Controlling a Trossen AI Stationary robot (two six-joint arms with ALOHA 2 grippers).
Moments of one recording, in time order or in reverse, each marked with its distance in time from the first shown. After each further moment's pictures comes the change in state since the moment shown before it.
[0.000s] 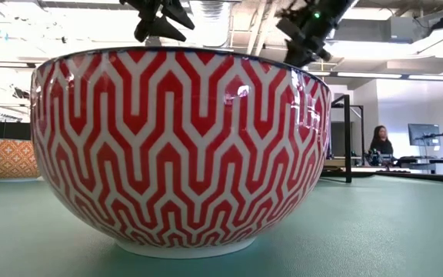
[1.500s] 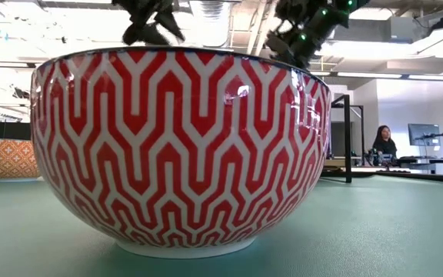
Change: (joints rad) left arm -0.039 -0.006 0.001 -0.175 -0.106 -0.122; right arm -0.085 0.123 -0.002 0.126 -0.256 -0.077
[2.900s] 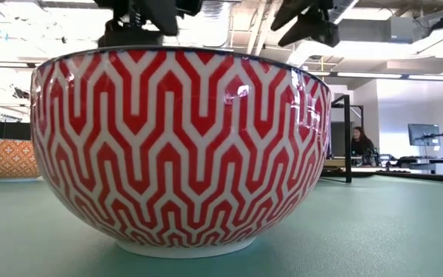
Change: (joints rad) left arm -0.696 0.503 0.045 0.092 0.315 -0.537; right arm 0.532 -0.124 -0.001 -0.122 0.079 0.577
